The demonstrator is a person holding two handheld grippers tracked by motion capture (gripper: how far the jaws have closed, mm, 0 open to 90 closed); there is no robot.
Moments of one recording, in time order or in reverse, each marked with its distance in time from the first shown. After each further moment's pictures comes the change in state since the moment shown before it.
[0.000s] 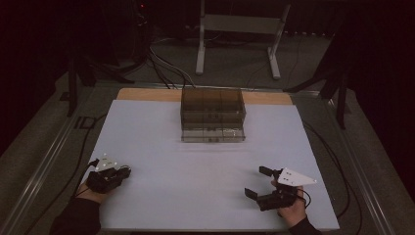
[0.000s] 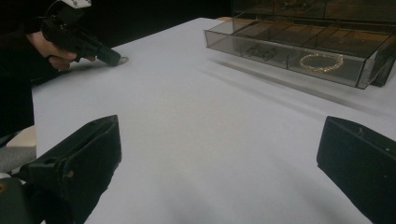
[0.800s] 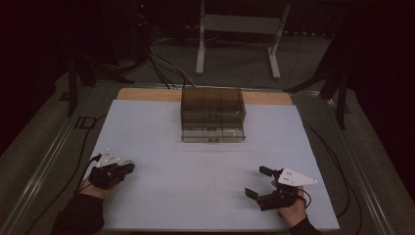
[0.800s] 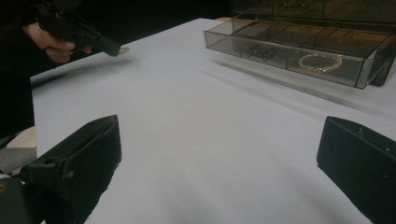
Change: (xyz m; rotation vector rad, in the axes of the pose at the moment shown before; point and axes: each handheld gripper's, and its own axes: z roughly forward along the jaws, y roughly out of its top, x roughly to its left) left arm -0.009 0.025 -0.007 -0.070 -0.069 0.002; right arm 0.000 0.000 0.000 0.000 -0.001 0.002
